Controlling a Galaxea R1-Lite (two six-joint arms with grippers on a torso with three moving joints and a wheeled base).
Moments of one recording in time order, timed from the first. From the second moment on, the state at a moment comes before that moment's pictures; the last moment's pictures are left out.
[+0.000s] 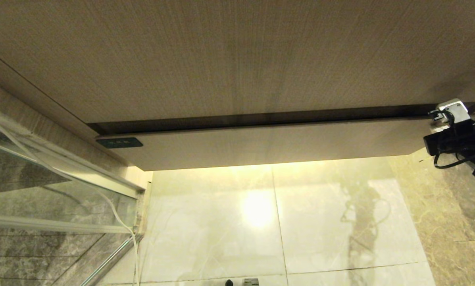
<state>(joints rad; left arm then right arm) 0.00 0.00 0.00 0.00 0.00 0.00 -0.32 1.96 -0.98 -0.97 -0.01 -0.57</state>
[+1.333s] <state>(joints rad) 0.00 0.00 0.00 0.00 0.00 0.00 -0.31 2.00 -1.04 -0.86 -0.01 -0.57</state>
